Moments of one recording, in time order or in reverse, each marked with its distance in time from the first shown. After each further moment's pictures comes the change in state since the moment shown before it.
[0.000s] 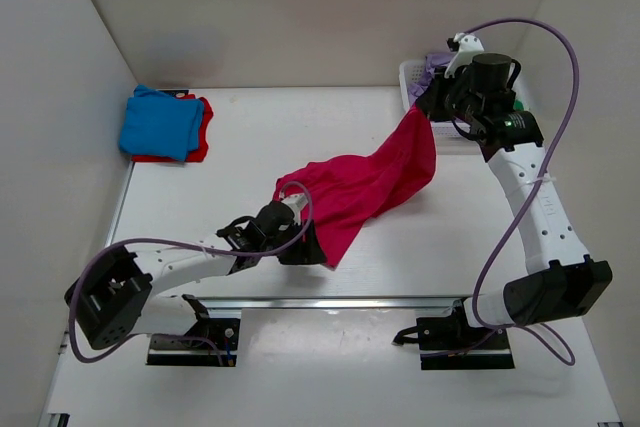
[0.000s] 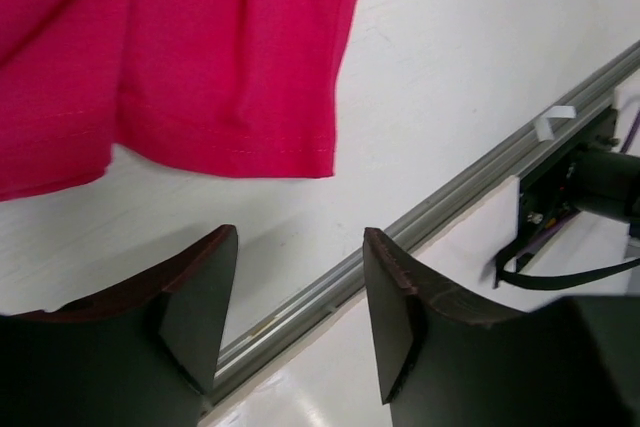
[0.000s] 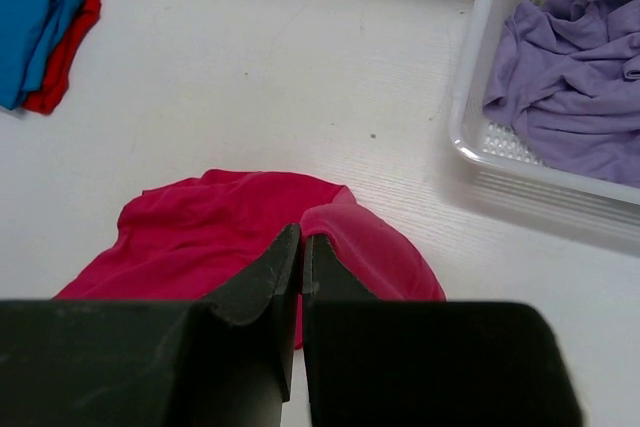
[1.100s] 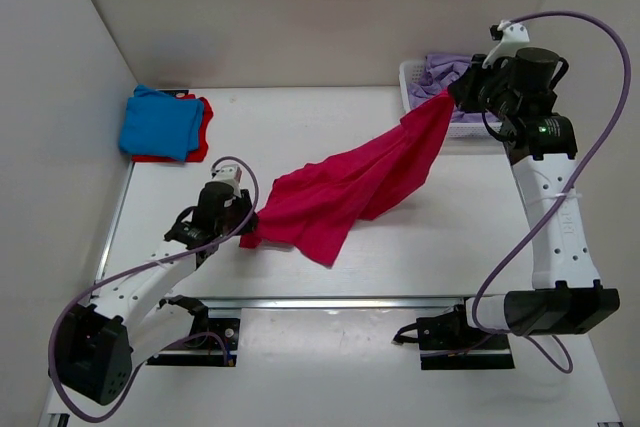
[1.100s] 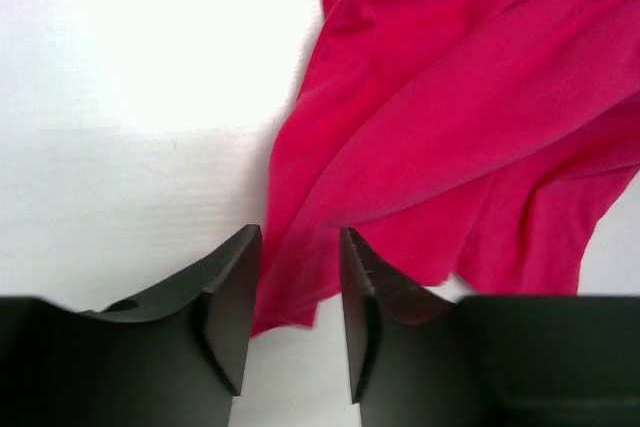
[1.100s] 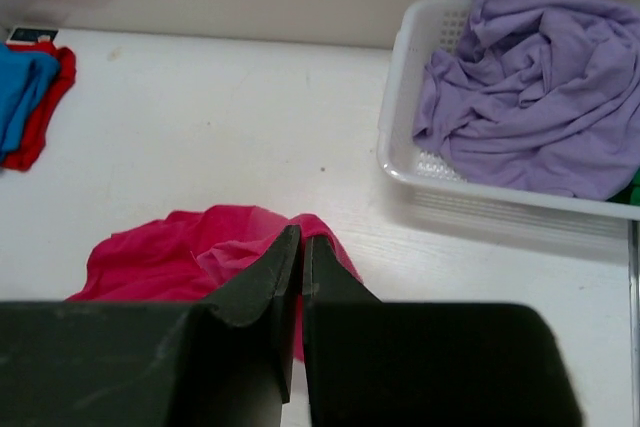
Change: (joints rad) left arm 0.448 -0.273 -0.030 -0.171 -0.245 0.363; right arm -0.142 -0.069 0.060 -0.013 -0.024 -0.016
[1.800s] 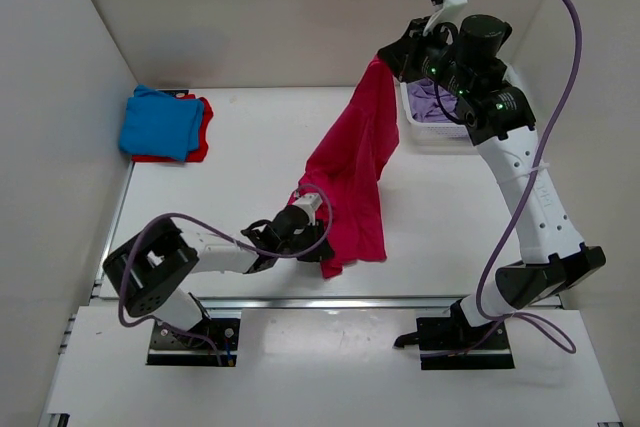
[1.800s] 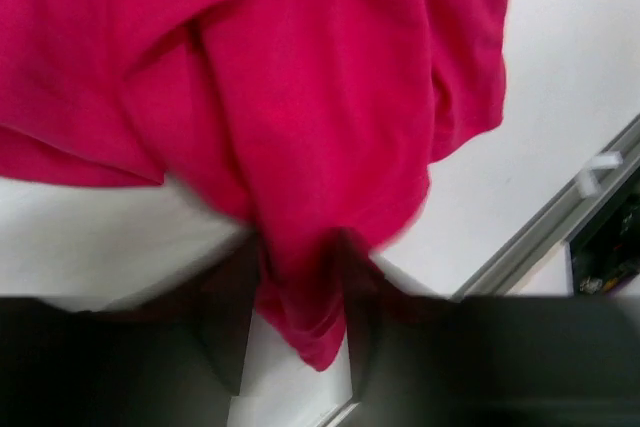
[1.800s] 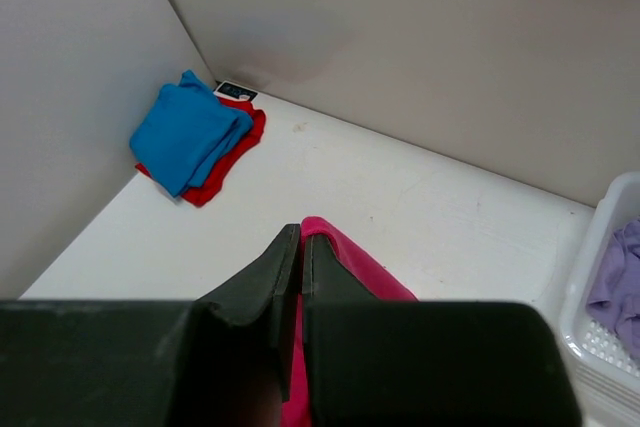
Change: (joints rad) left arm -0.491 0.510 0.013 0.529 0.146 -0.320; right arm 0.323 0.186 0.278 0.129 -0.024 0.094
